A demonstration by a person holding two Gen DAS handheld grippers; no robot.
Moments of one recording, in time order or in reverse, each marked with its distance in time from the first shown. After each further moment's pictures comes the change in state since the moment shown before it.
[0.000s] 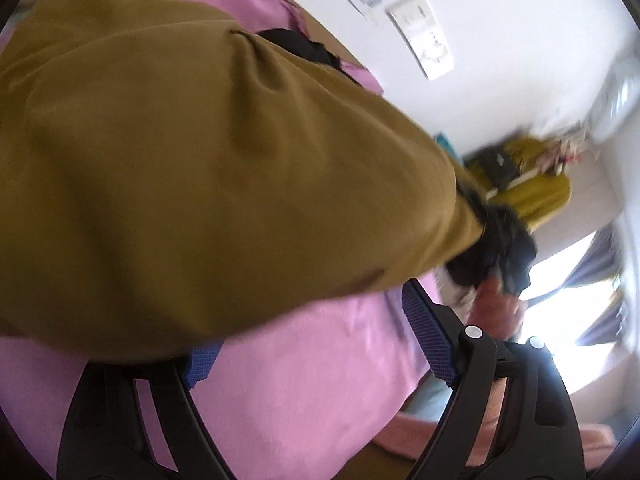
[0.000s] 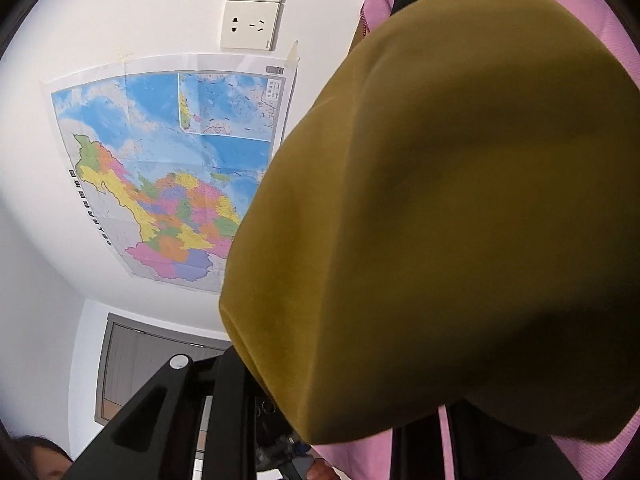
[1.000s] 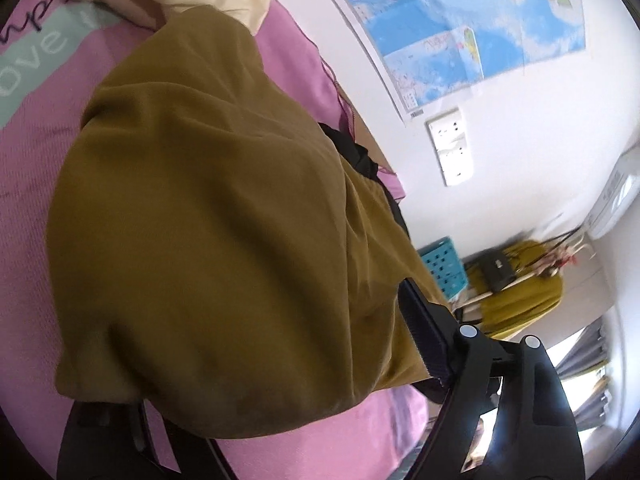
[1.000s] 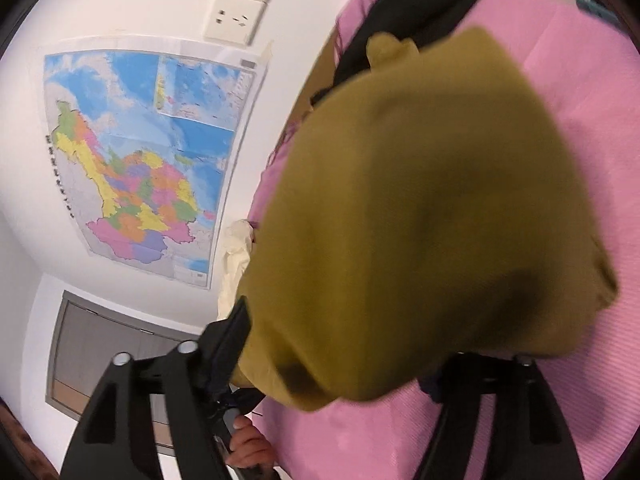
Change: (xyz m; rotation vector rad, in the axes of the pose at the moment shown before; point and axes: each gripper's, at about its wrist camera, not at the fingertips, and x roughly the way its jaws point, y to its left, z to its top) left arm -0.048 0.044 0.016 -0.180 -0.296 0.003; right arm -0.009 -0.003 -0.024 -0.122 -0.025 -0.155
